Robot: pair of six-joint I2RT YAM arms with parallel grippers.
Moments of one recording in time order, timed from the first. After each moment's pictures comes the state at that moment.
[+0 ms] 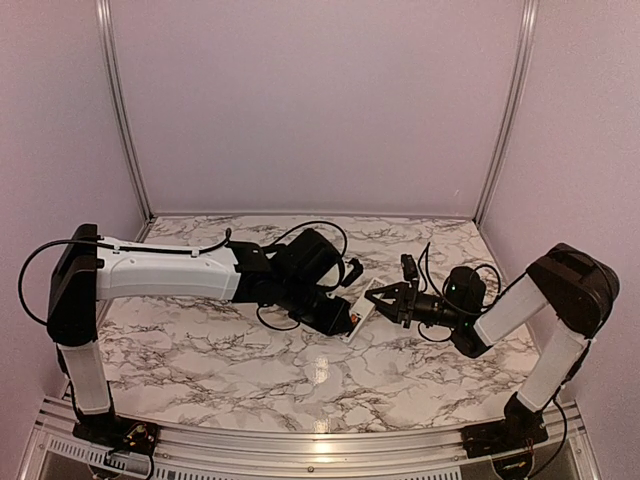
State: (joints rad) left arm -1.08 1.90 1.47 -0.42 0.16 -0.43; right arm 0.52 1.71 0.41 1.23 -0.71 1.21
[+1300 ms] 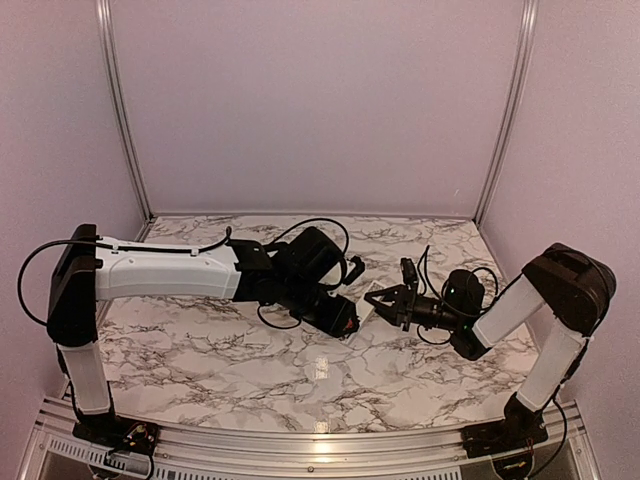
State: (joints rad) left arm -1.09 1.92 1.51 -0.45 0.13 -0.42; right arm 0.52 1.73 0.40 1.25 -0.68 1.24
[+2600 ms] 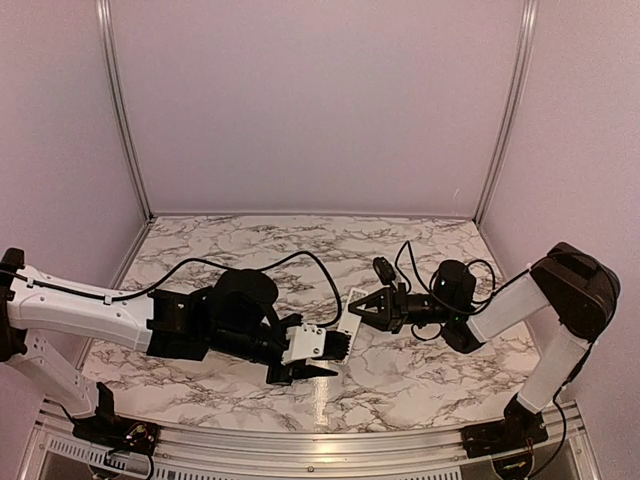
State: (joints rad) left arm -1.25 1.46 0.95 0.00 0.23 0.50; right arm 0.61 1.69 0.49 1.16 -0.94 1.25
